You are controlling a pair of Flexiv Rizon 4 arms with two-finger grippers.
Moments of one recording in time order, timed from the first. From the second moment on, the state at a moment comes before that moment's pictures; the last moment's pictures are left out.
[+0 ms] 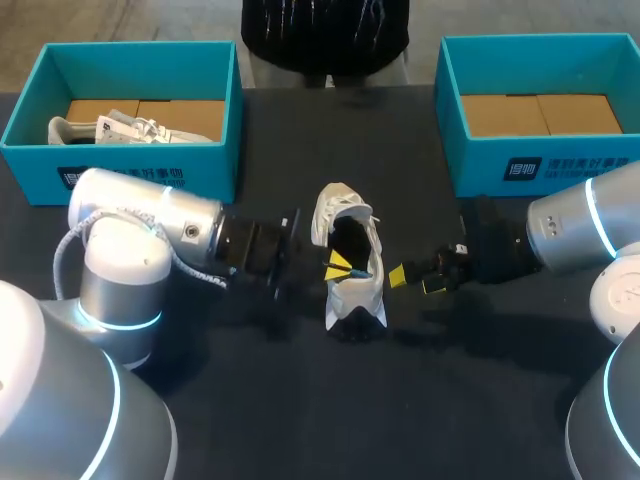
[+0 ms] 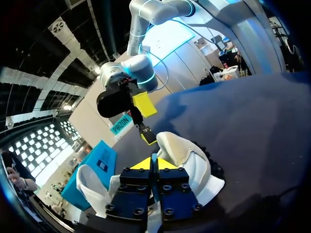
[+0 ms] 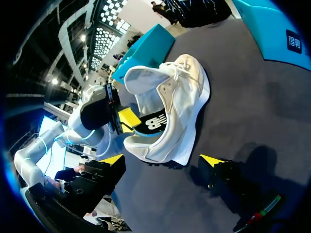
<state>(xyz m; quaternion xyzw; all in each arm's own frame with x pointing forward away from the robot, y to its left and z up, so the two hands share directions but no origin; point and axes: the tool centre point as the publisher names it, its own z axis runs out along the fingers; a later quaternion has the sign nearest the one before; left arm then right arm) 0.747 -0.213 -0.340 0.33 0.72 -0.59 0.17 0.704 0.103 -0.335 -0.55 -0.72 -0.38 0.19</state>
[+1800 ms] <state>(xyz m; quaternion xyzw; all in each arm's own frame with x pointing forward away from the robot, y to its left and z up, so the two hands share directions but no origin) 0.738 -0.181 -0.251 0.52 0.73 -0.45 0.06 0.704 0.103 -0.335 -0.55 -0.72 -0.38 0.19</state>
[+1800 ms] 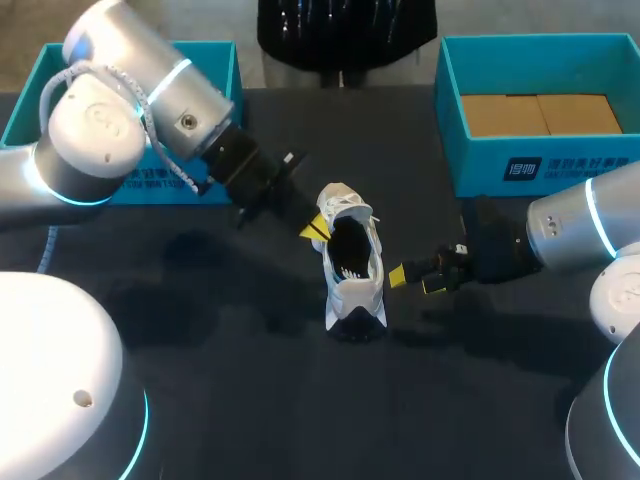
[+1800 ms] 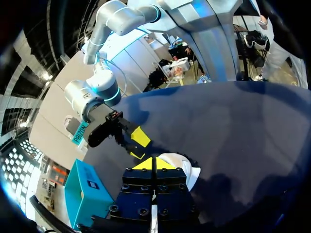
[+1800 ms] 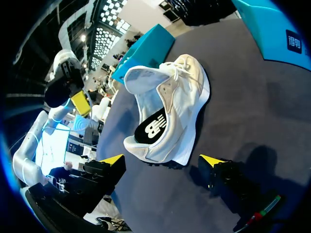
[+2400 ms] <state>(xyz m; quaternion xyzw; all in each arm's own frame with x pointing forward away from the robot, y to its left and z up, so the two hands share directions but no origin) 0.719 -0.179 -0.268 0.57 0.71 -0.41 0.03 0.704 0.103 -0.335 -0.55 -0.72 -0.38 0.19</state>
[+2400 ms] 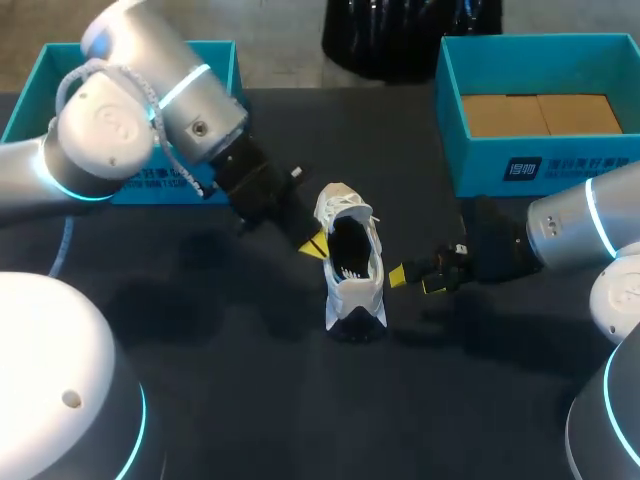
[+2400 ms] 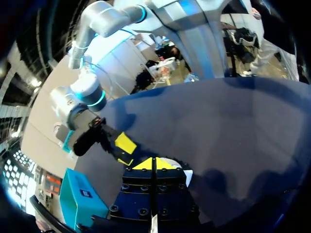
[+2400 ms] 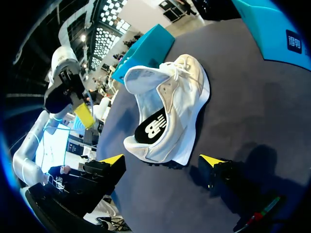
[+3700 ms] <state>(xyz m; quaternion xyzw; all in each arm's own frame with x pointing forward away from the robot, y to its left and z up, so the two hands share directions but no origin) 0.765 -0.198 -0.298 0.73 0.64 -0.23 -0.07 0.691 0.006 -0.268 -0.58 -0.75 -0.31 0.10</state>
